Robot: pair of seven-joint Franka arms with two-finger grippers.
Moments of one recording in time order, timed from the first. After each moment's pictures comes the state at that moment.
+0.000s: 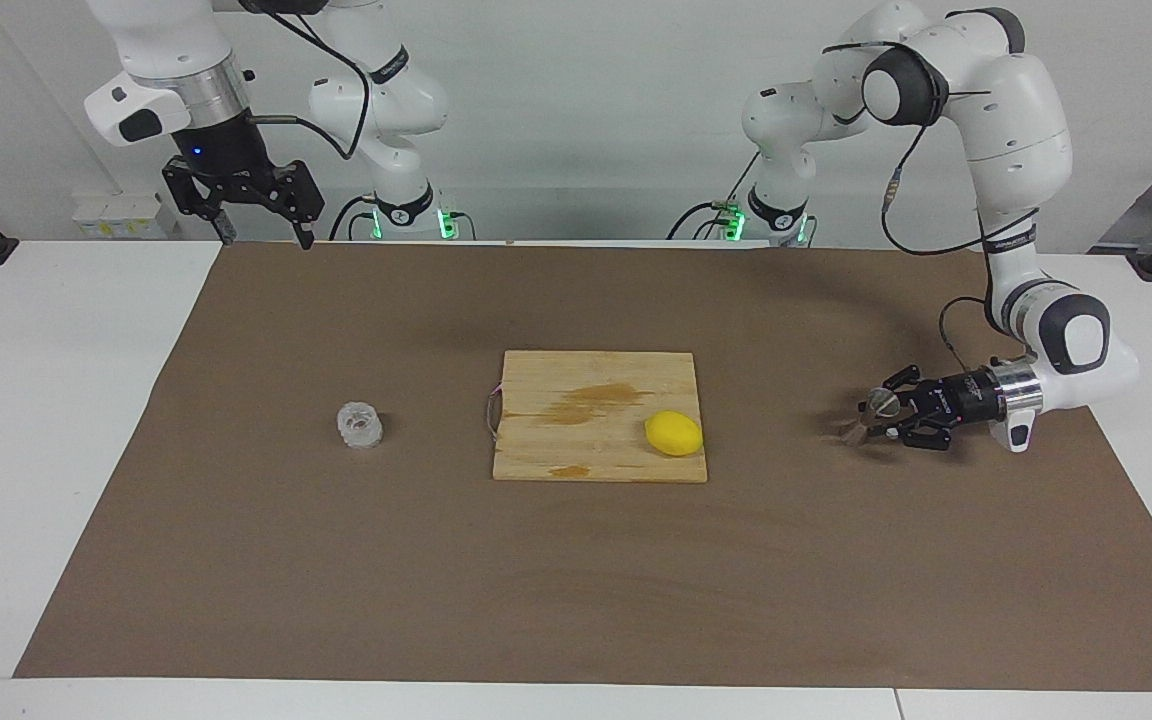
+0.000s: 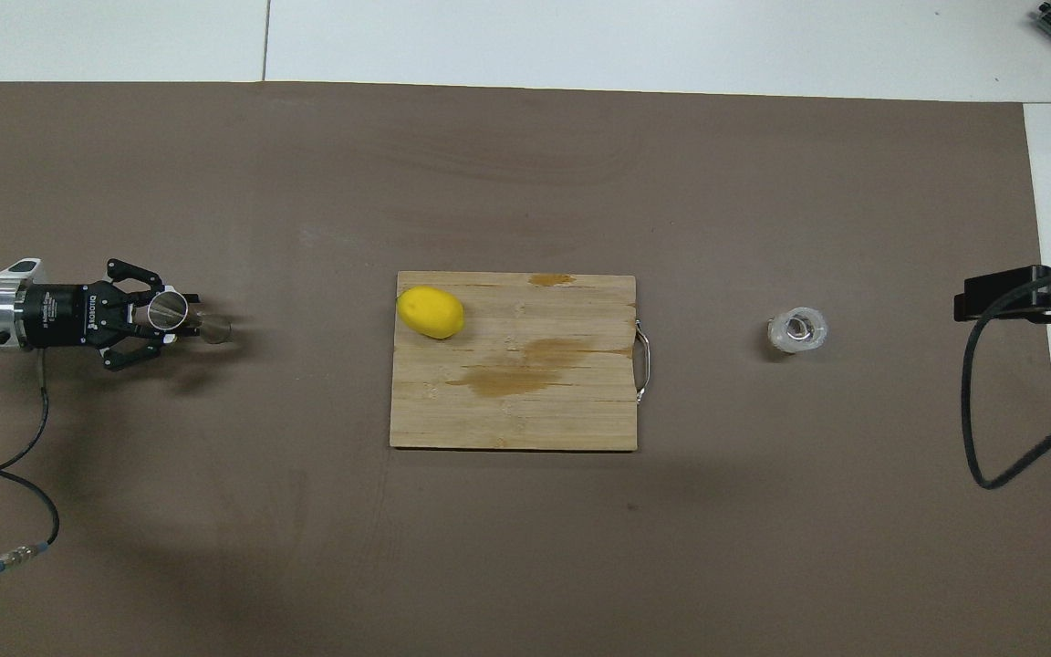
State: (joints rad) left arm 0.10 0.57 0.31 -1.80 -1.21 1.45 -0.69; right arm 0.05 -0.08 -0.03 -1.58 -0.01 1.56 0.10
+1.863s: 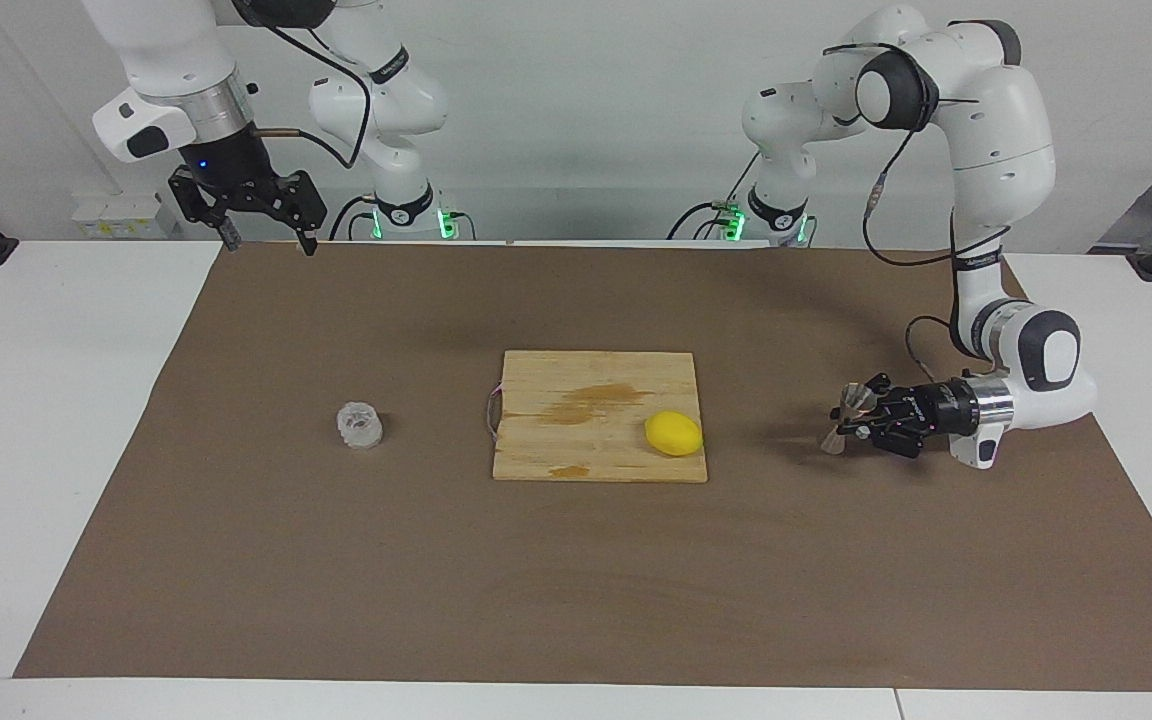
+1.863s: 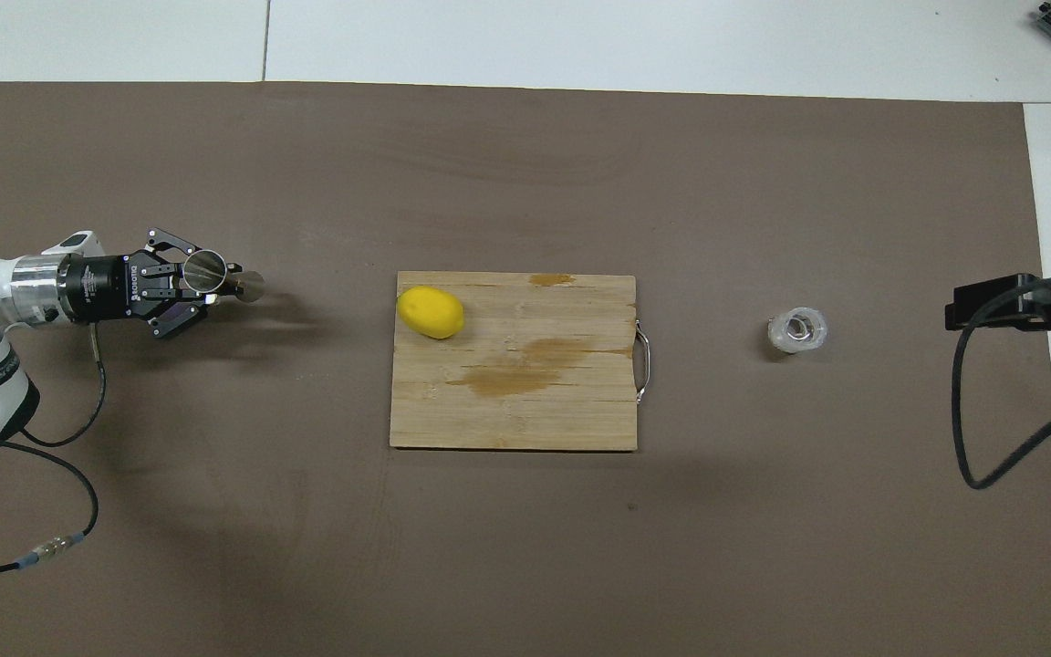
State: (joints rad) left arm 0.10 0.59 0.20 -1.78 -1.43 1.36 -0.65; right arm 0.04 -0.08 -0.03 -1.62 -0.01 1.56 0.10
